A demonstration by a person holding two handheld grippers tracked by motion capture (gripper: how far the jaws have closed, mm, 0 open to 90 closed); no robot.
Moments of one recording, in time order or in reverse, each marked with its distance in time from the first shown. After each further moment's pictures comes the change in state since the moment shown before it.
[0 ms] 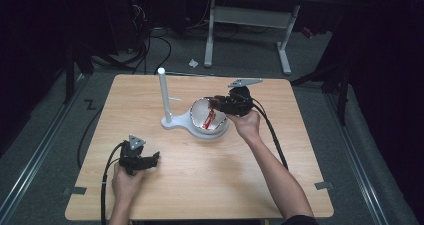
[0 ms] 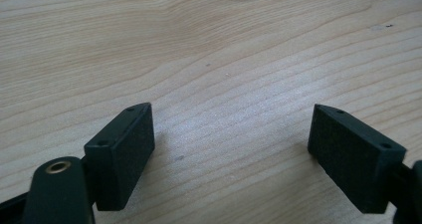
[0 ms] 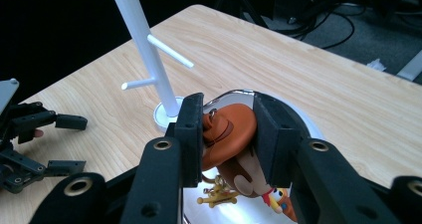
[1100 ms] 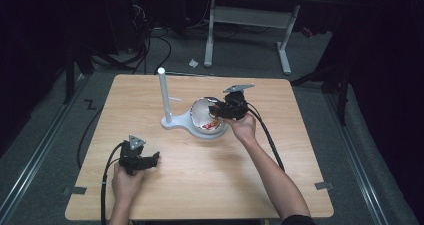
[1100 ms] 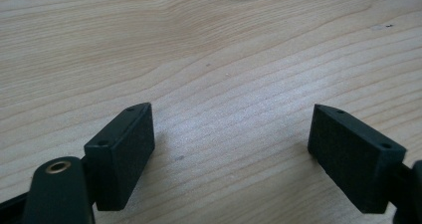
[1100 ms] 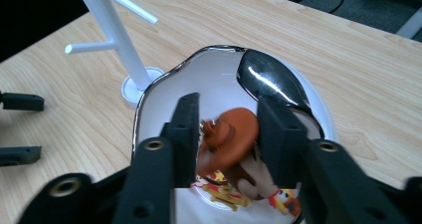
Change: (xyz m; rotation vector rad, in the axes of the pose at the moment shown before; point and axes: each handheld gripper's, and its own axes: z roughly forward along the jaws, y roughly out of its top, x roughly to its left) left arm 0.000 0.000 0.000 -0.001 0.000 -0.001; right arm -0.012 -0.021 0.030 0.092 -0.055 0.026
